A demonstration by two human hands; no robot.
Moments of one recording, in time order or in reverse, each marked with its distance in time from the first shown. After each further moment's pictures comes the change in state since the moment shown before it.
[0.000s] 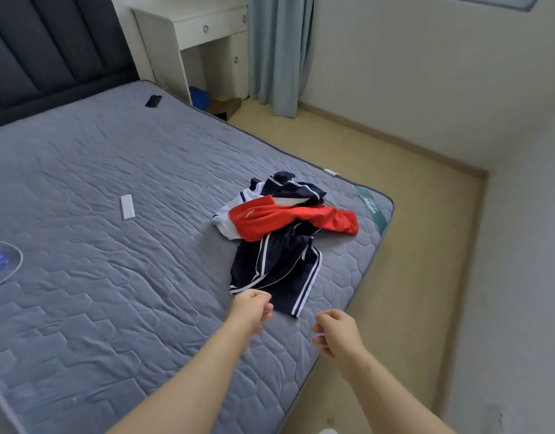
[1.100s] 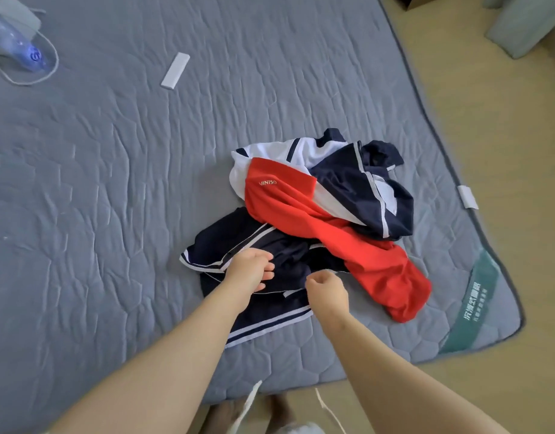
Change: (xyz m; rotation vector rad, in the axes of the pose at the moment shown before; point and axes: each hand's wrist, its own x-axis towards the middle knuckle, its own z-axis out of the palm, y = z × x) left_hand 0.314 0.122 0.158 -0.435 0.490 -0.340; right_hand 0.439 -0.151 0.006 -0.922 -0.444 -0.161
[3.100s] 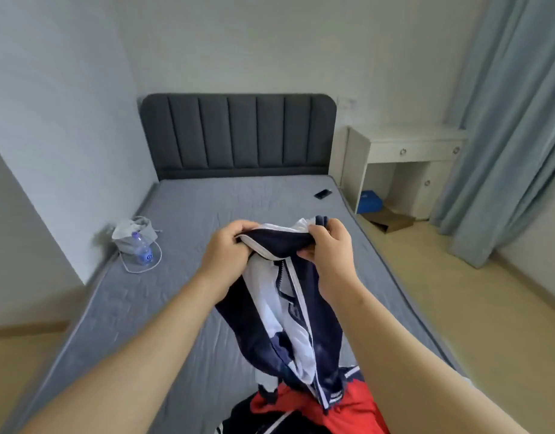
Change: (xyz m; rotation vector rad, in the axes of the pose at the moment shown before) left_hand -0.248 0.209 -0.180 -0.041 0.329 1.157; right_hand -0.236 -0.311 -0.122 0.792 -0.004 -0.898
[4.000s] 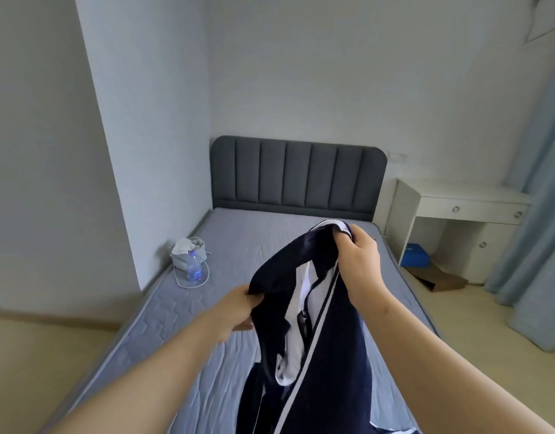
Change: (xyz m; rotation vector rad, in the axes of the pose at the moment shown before) left_hand -0.037 -0.045 -0.097 -0.052 -0.219 -0.450; right_hand -0.033 -0.042 0.067 -0.310 -0.132 -0.267
